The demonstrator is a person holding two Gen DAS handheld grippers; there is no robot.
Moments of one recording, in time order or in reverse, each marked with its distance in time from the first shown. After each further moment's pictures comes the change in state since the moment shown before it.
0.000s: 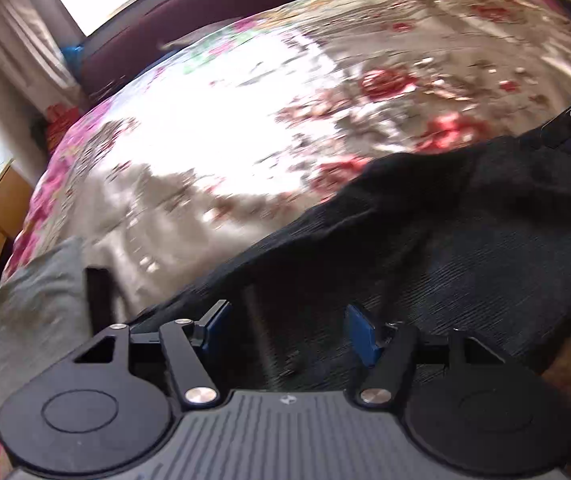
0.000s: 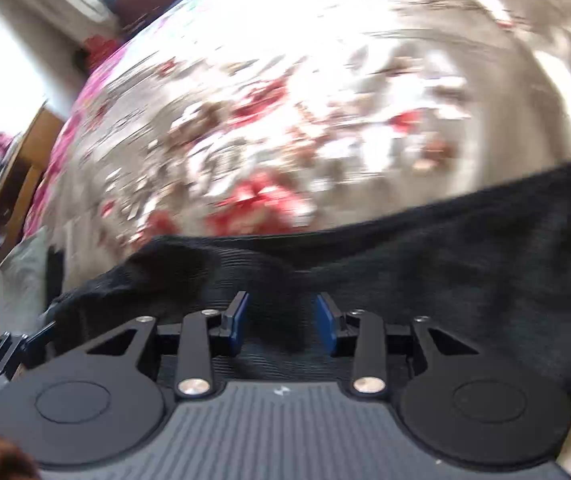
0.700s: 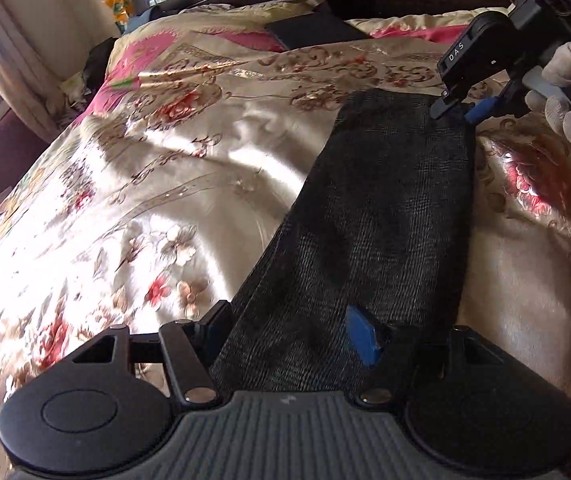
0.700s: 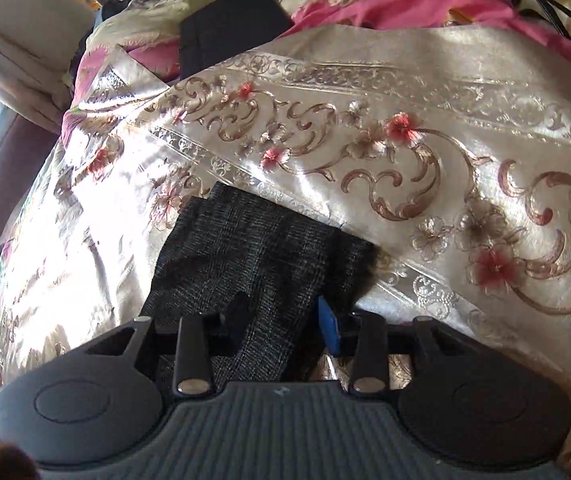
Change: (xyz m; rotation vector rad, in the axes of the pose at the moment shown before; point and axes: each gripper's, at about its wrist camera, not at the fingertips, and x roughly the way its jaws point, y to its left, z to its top) left arm 0.000 -0.268 0.152 0.506 -0.227 -0.438; right arm -0.119 -0.290 -0.001 0.680 -0.427 -0.266
